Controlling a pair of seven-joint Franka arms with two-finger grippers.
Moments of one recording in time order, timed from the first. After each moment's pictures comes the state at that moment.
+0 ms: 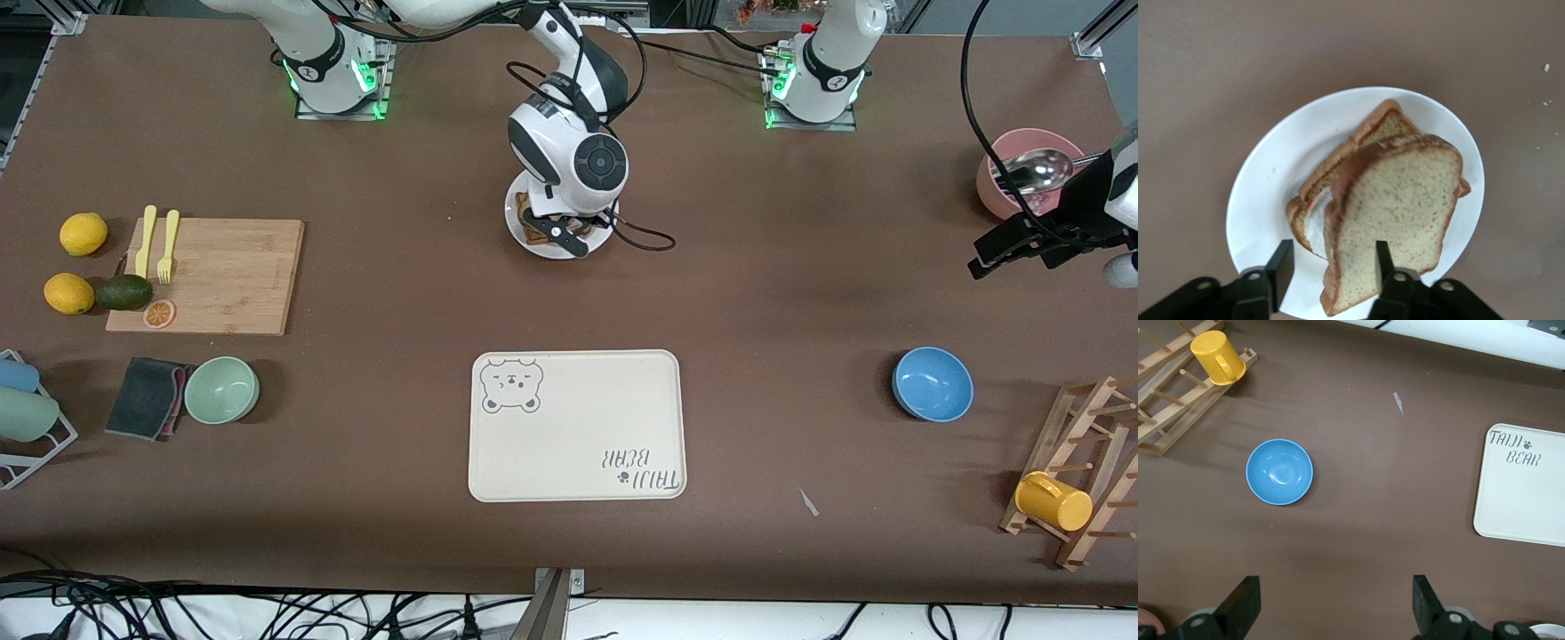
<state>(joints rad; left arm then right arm) 0.01 0.06 0.00 -1.57 -0.04 1.71 -0.18 0.96 0.69 -0.06 -1.48 0.23 1.88 1.38</state>
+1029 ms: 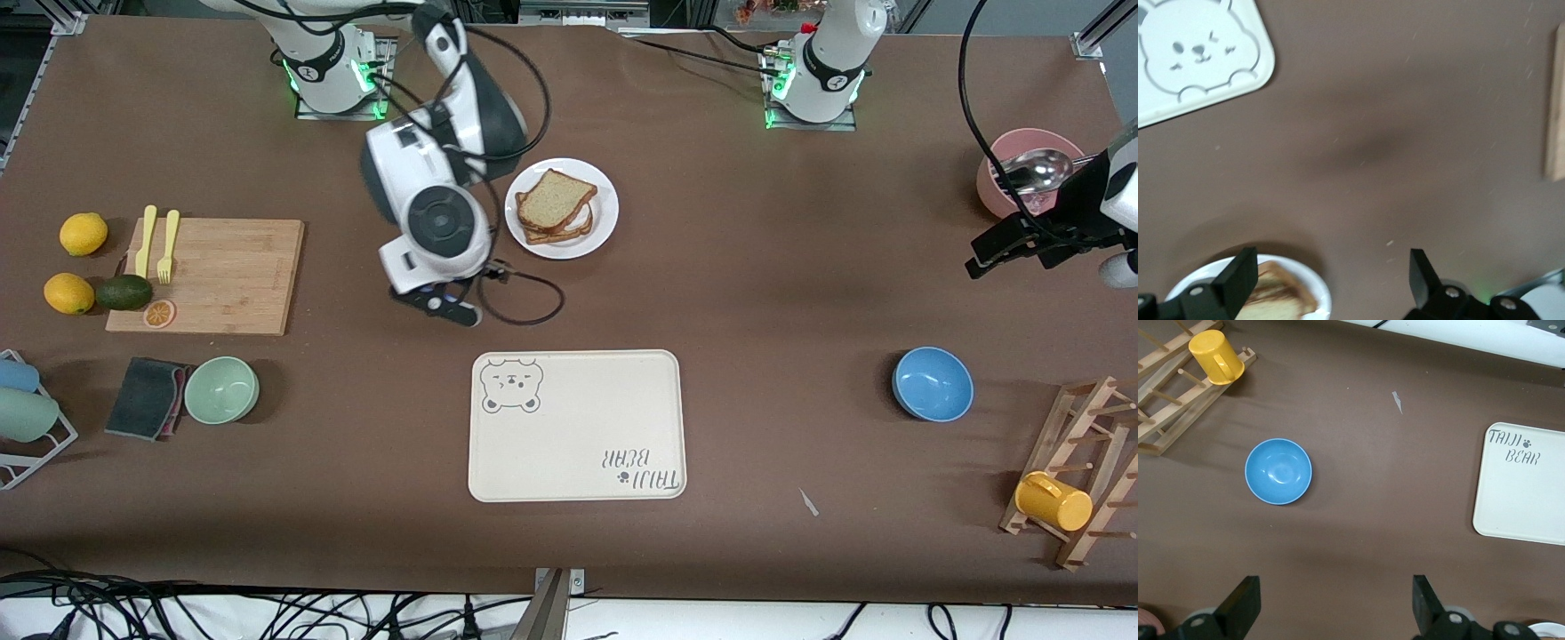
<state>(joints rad) 0.01 0.06 0.00 -1.57 -0.04 1.70 -0.18 0.90 0.58 -0.46 -1.41 0.23 1.62 0.65</state>
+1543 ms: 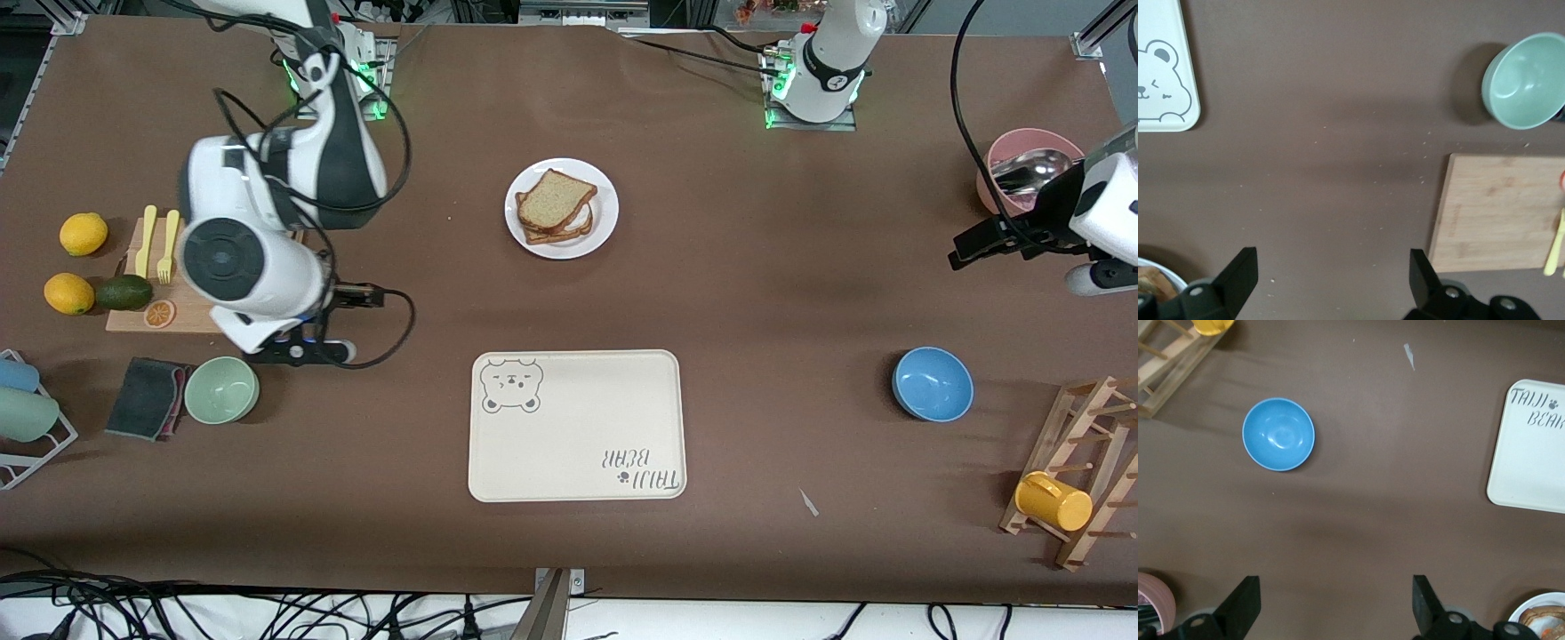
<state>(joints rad) 0.00 0.10 0.00 -1.57 -0.04 1.60 -0.18 0.85 0.54 -0.72 -1.41 0.25 1.59 0.07</state>
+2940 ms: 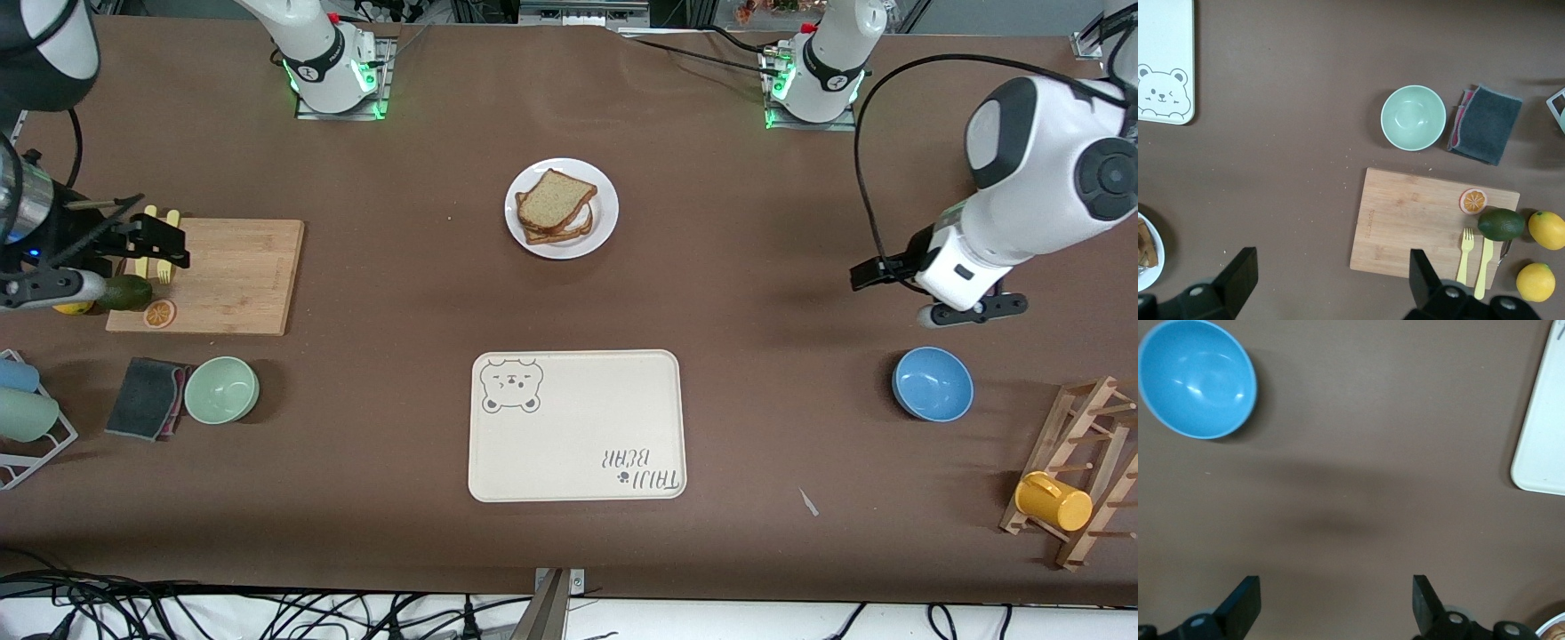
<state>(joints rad) 0.00 0.10 -0.09 -1.96 -0.10 1.95 -0.24 0.10 0.18 -0.09 -1.45 0.02 1.57 -0.12</state>
